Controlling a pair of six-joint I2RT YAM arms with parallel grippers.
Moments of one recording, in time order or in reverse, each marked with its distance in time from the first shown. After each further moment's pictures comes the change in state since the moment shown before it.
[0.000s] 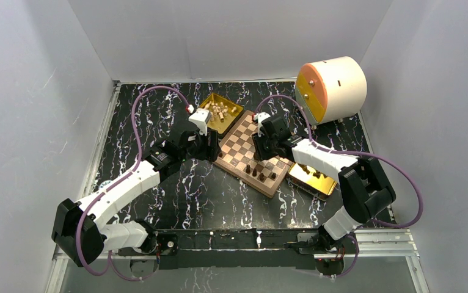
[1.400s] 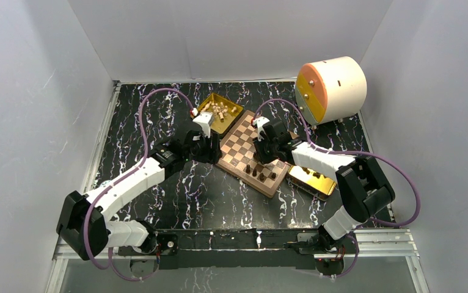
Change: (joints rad) left arm 0.000 0.056 0.000 -0.021 0.045 -0.045; right arm -0.006 0.012 -0.061 0.072 -0.042 -0.068
